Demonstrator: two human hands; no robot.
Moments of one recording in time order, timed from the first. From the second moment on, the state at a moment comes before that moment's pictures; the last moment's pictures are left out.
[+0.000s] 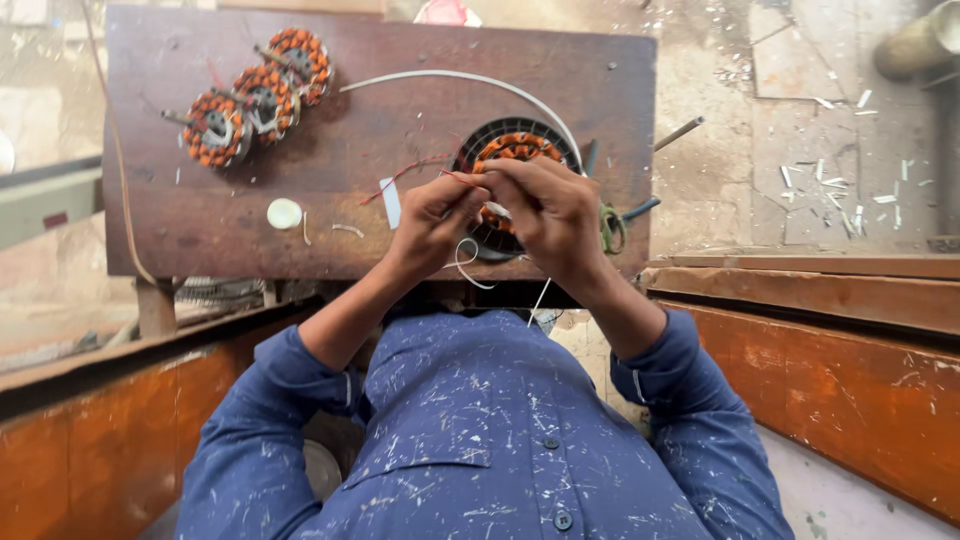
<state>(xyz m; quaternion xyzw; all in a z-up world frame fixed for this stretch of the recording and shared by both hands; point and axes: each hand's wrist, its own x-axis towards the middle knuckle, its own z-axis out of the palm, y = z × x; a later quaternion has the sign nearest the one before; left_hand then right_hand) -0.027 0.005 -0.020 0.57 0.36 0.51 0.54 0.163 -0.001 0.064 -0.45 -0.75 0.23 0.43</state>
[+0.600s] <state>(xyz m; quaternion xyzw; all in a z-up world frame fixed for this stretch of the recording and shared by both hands) 0.023 0.122 0.024 0.78 0.36 0.21 0.47 0.242 0.068 0.010 -0.51 -0.52 0.54 0.43</state>
